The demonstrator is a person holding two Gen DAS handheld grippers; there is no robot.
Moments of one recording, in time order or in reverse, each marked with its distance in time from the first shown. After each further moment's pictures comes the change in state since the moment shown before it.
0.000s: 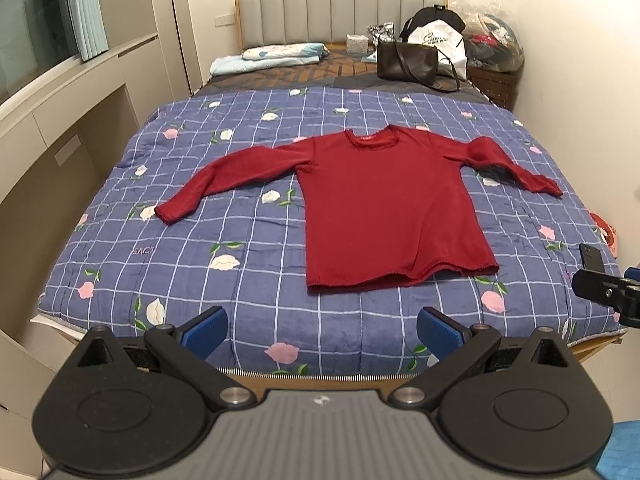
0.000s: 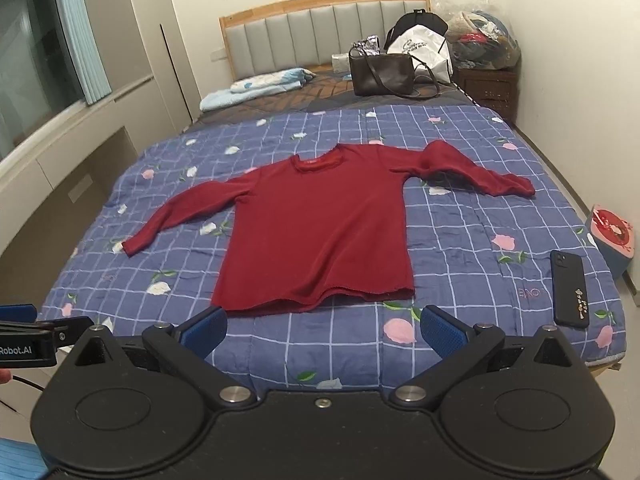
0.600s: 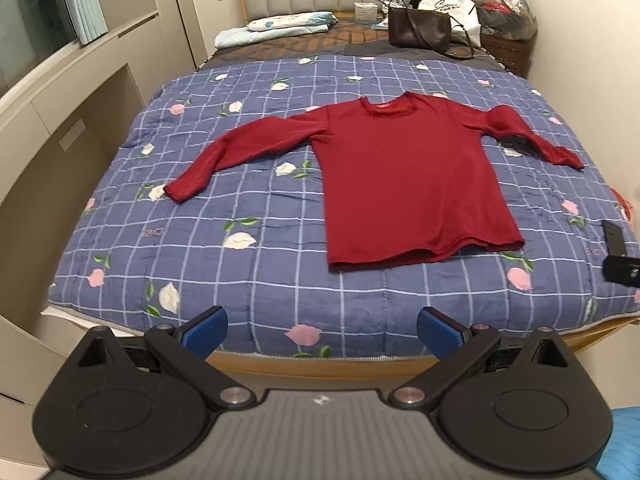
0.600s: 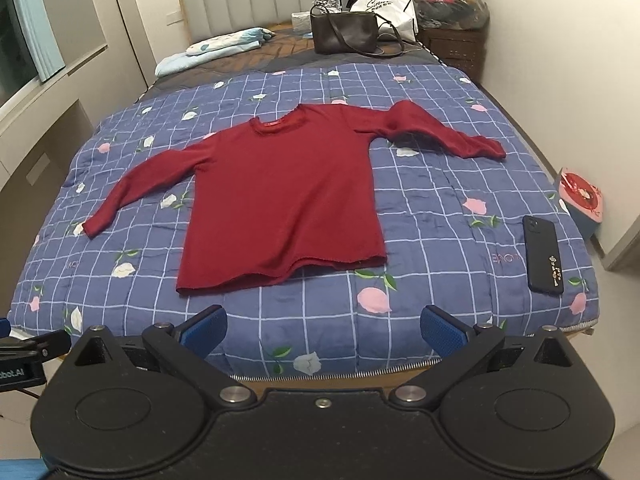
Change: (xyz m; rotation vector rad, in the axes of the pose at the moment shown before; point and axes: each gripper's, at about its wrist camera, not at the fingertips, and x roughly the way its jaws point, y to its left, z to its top) left arm 0.027 0.014 0.013 0.025 0.098 0.053; right arm 0.023 0.014 0.020 0.046 0.140 -0.131
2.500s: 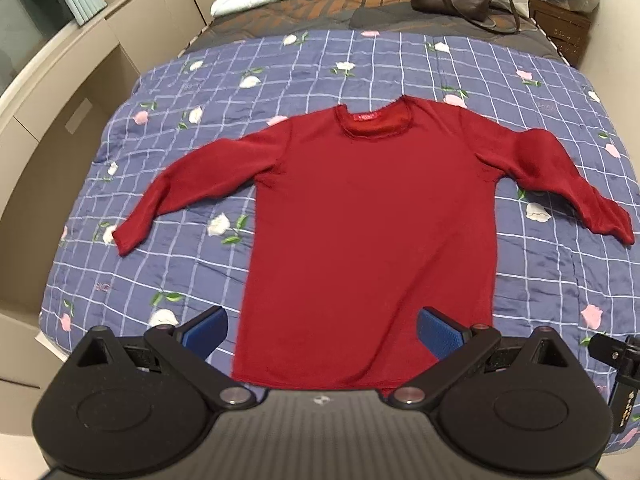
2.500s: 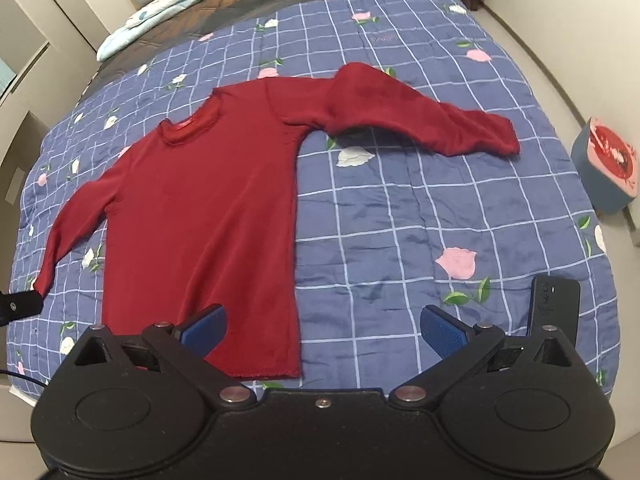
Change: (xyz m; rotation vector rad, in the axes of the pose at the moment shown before) left arm 0.153 -0.185 0.248 -0.069 0.208 0.136; right arm 0.216 -0.174 0.198 0.104 0.272 0.071
